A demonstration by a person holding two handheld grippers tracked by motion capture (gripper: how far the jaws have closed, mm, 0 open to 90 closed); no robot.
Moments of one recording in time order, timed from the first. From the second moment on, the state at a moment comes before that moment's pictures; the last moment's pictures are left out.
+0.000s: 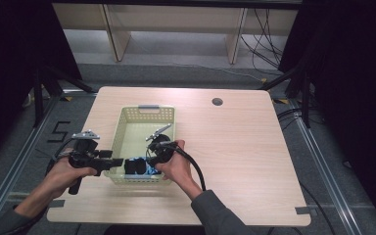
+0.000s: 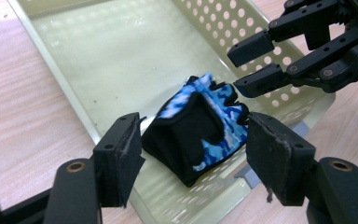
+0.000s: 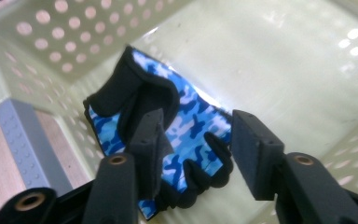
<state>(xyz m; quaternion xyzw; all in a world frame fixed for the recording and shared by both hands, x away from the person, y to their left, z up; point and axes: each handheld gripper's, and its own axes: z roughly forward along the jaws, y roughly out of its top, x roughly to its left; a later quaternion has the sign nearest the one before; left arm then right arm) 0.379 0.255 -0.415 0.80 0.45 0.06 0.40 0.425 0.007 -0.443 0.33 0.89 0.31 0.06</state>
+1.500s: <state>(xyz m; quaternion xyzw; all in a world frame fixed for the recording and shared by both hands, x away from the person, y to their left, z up) 0.328 0.173 -0.416 0.80 0.36 0.06 0.48 0.376 -0.094 -0.407 0.33 0.83 0.45 0.07</state>
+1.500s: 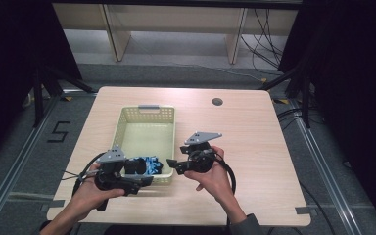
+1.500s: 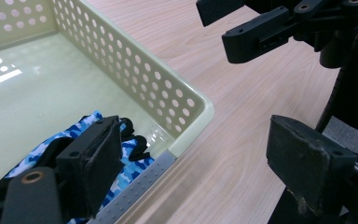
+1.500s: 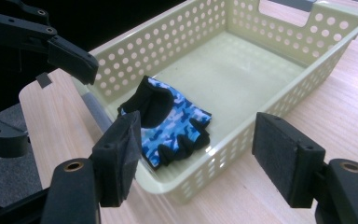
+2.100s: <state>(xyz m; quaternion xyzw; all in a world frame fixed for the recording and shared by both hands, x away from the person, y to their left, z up) 0.314 0.158 -0.426 0.81 0.34 0.06 0.48 0.360 -0.112 -0.418 0.33 0.82 0.46 0.07</state>
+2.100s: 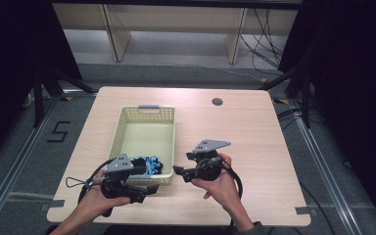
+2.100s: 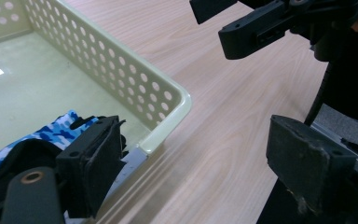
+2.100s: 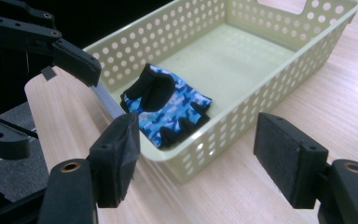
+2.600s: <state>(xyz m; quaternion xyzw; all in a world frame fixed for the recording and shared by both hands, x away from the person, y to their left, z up) 0.293 0.145 -0.436 0.83 0.30 0.04 0.48 0.349 -0.136 -0.433 0.34 0.82 0.45 0.06</state>
